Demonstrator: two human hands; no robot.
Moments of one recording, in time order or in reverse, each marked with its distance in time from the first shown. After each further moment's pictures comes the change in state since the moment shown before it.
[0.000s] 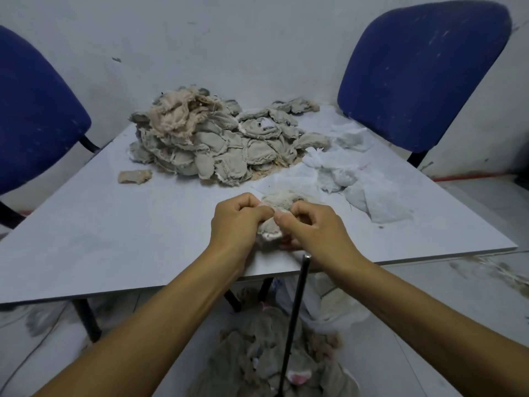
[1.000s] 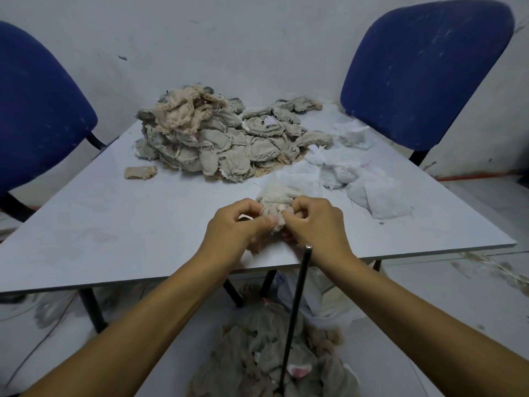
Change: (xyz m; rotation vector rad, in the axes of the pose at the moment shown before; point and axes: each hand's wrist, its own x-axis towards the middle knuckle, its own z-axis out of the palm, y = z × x) left_hand -0.021 -0.002 -0.024 0.071 -0.217 0.071; right_hand 0.009 0.005 0.010 -0.256 0.172 -0.013
